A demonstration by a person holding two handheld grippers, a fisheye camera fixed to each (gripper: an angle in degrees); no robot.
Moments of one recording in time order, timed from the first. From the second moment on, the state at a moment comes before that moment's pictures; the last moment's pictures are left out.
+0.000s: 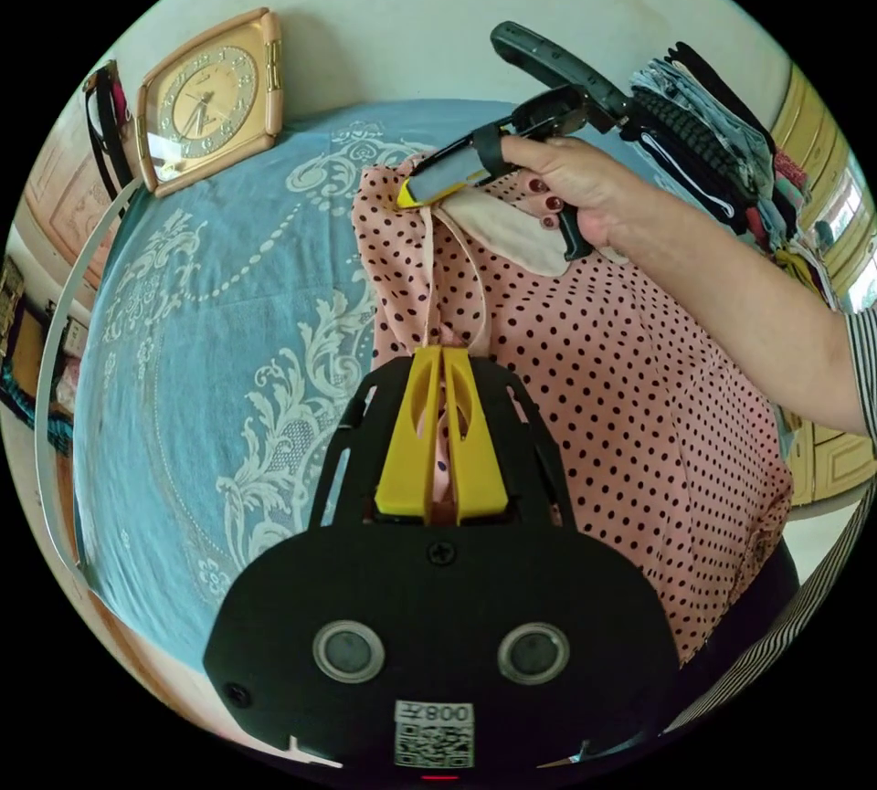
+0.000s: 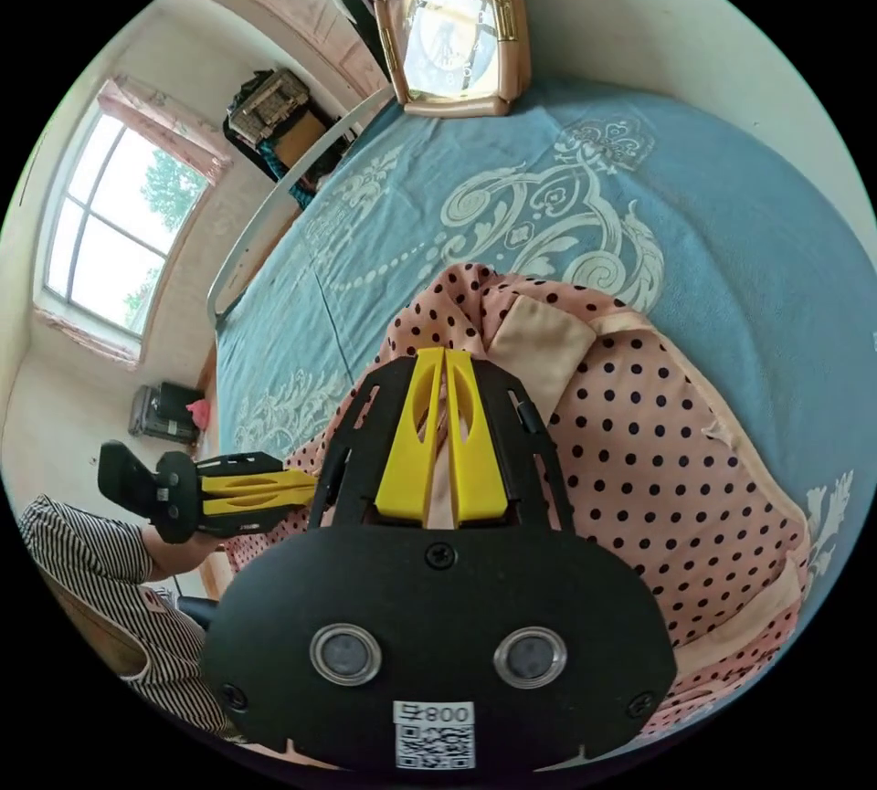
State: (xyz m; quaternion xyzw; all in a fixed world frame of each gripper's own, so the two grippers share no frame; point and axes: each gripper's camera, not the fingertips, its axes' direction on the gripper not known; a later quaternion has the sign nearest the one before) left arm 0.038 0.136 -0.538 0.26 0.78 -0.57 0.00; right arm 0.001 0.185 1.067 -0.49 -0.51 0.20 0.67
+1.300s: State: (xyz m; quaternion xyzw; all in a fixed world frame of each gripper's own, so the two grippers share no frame) left arm 0.368 0.274 -0.913 0.11 0.80 -0.38 -0.45; right arm 0.246 0.422 0.216 -0.55 -0.32 0.59 0.51
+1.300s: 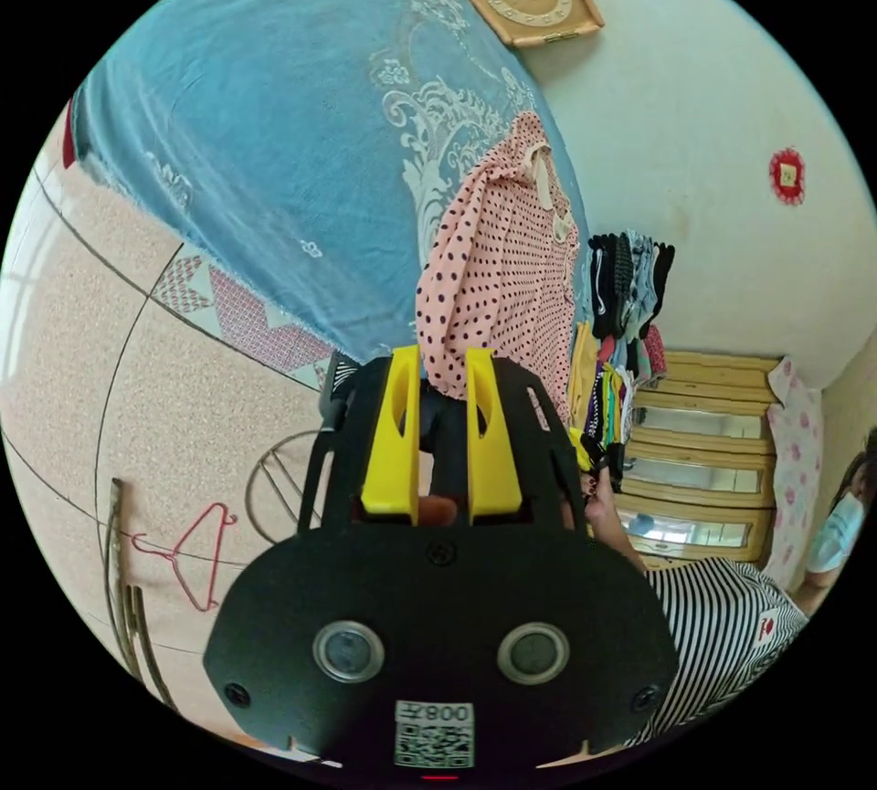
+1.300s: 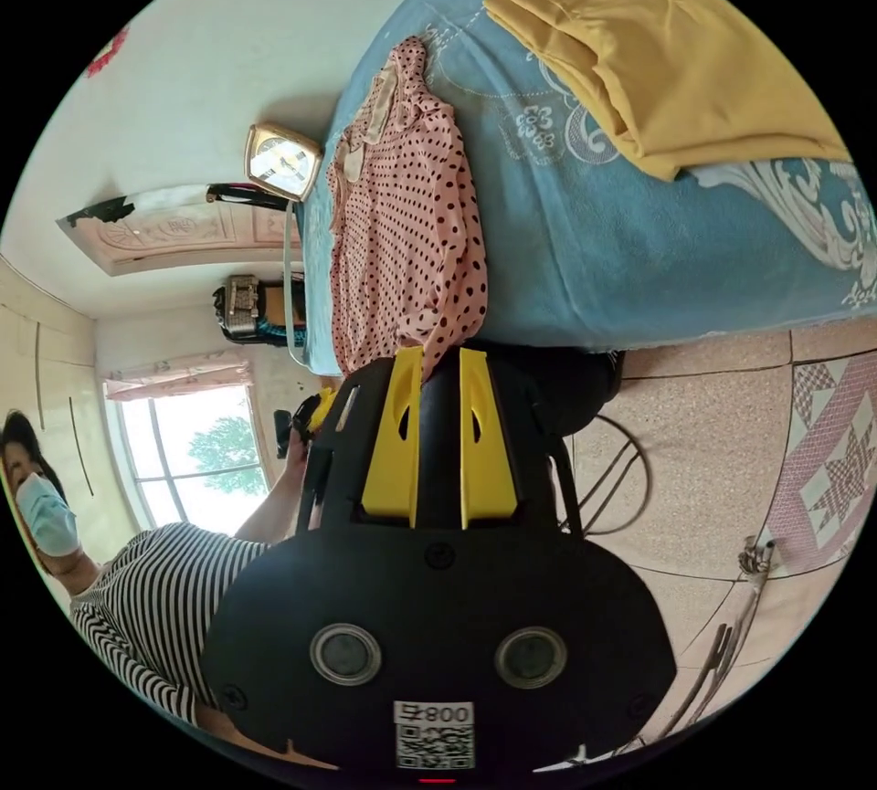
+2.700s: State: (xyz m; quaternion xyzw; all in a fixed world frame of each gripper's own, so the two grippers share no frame) left arm 0.444 0.374 -1.014 0.23 0.66 -0.38 -0.61; right arm 0.264 0.495 -0.053 -0.43 -0.37 0.66 0.49
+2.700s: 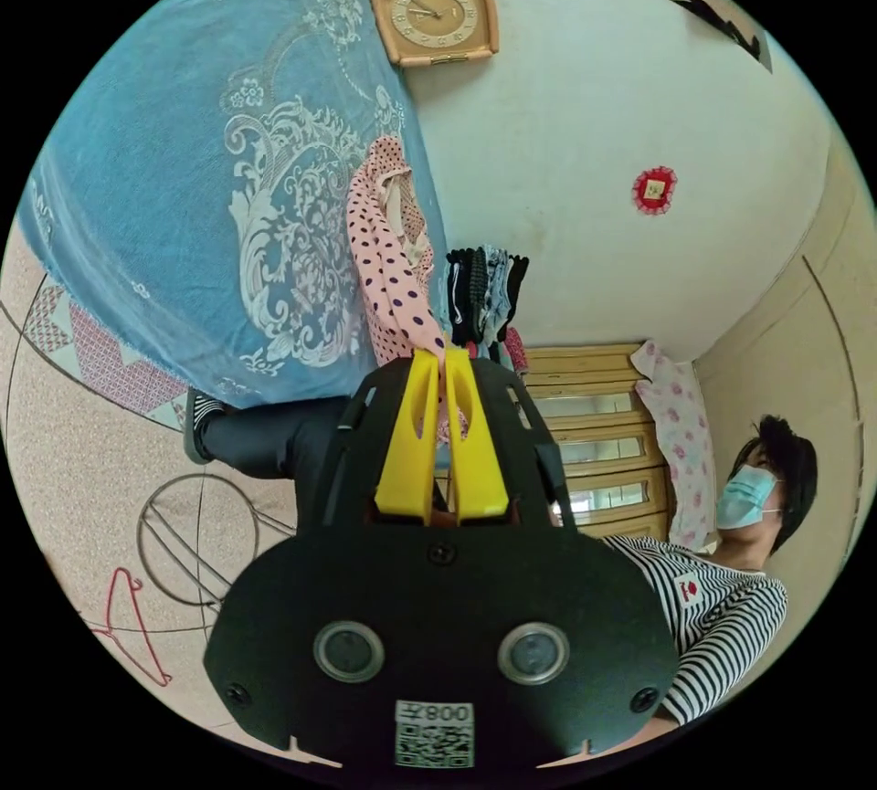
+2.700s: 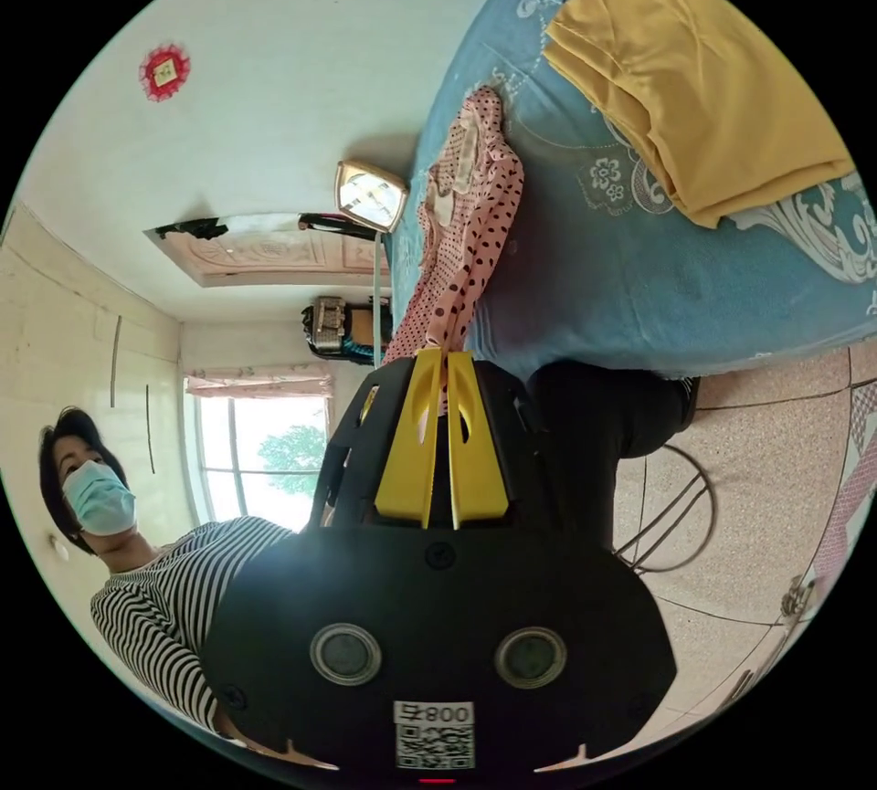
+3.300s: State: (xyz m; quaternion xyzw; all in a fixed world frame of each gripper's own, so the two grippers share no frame) left arm 0.471 0.463 -1.082 0.24 0.64 -0.37 -0.63; right arm 0.265 0.508 -0.181 -0.41 -0.41 0.65 0.49
